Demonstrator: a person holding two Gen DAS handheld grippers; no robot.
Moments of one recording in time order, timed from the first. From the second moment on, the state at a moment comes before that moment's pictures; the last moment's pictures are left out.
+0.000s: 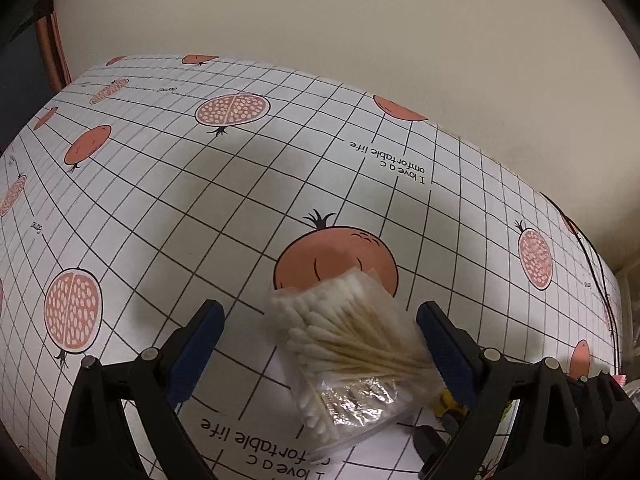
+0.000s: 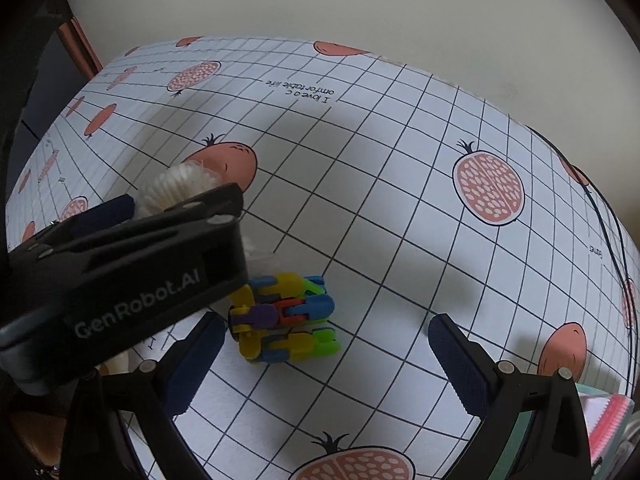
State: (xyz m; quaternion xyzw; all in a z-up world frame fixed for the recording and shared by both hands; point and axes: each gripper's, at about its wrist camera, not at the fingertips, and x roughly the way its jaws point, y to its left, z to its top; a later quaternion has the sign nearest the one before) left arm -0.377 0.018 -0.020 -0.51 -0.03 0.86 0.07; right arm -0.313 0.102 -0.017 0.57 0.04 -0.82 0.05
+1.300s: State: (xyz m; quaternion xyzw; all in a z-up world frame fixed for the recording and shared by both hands) left arm -0.366 -0.015 -0.015 -0.49 -0.01 0.87 0.04; right arm -0.301 0.098 -0.008 0.57 0.06 -0.82 0.03
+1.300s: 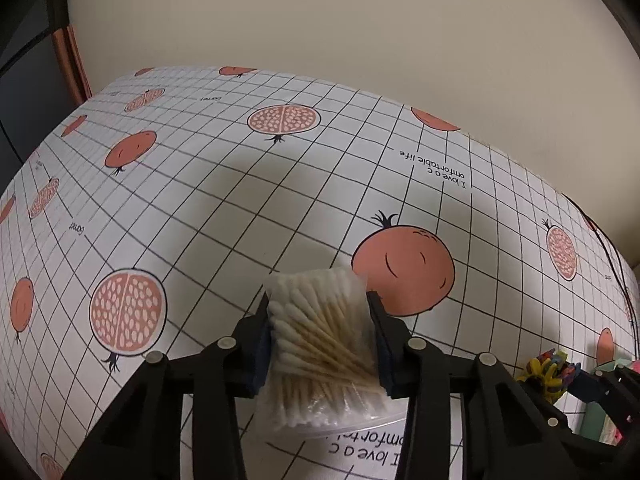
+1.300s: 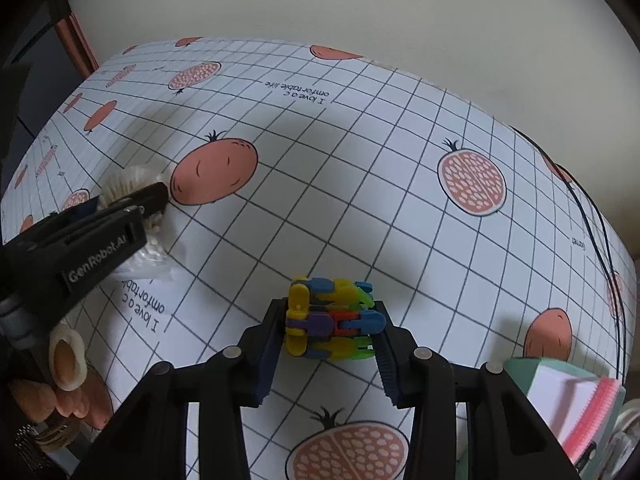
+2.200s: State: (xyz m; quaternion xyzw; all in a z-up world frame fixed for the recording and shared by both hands) left arm -0.237 0.023 0.013 -0.54 0.01 0.84 0.05; right arm -0.170 0.138 0.062 0.54 -0.01 -0.84 0.03
